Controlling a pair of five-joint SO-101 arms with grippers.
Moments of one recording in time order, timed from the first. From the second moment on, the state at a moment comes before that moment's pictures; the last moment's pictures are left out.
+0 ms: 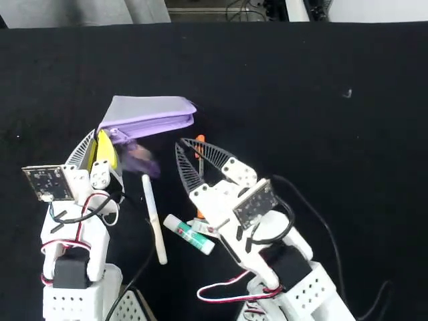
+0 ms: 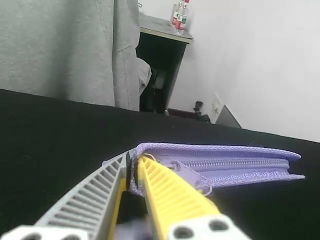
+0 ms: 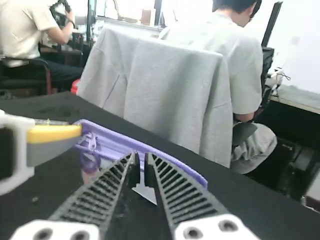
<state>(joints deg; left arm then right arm) -4.0 -104.0 83.5 31.7 10.4 -35.9 -88.6 80.4 16.1 9.9</state>
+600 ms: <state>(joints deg) -1.4 -104.0 83.5 31.7 10.4 -40.3 -88.7 96.2 -0.5 -1.7</state>
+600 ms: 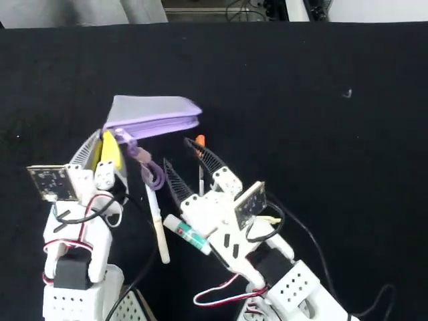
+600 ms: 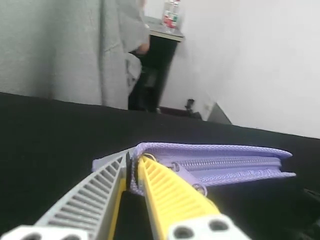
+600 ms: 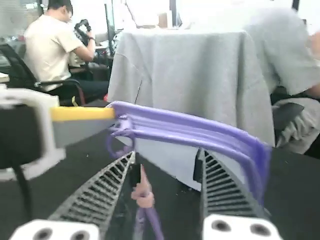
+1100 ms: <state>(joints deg) 6.6 -104.0 83.4 31.7 10.4 -47.4 -87.8 97.2 -1.4 -2.2</state>
